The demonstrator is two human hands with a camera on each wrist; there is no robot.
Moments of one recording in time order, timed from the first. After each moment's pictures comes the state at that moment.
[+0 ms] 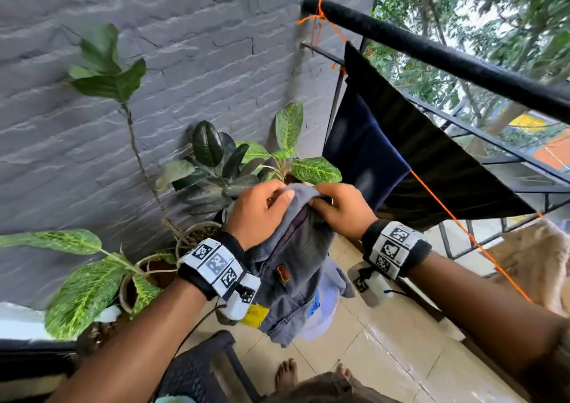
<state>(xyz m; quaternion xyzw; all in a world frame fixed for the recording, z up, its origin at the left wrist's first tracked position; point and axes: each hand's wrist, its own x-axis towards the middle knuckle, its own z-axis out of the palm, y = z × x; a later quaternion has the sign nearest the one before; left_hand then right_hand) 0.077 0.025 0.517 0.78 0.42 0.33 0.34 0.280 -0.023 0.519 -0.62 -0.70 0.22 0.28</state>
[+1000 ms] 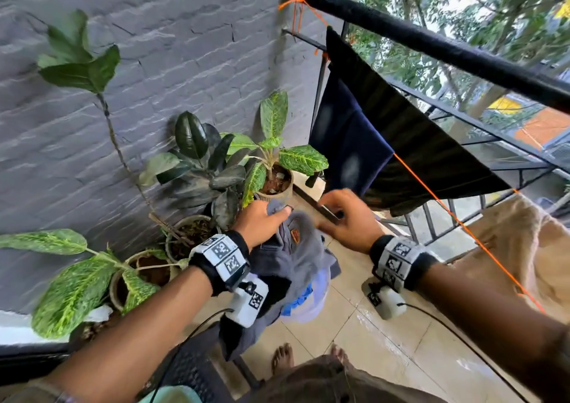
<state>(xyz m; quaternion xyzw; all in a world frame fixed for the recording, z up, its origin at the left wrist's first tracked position) 0.093 0.010 0.472 0.68 0.53 0.15 0.48 0.305 -0.077 0.480 -0.69 -0.63 0.24 0.25</state>
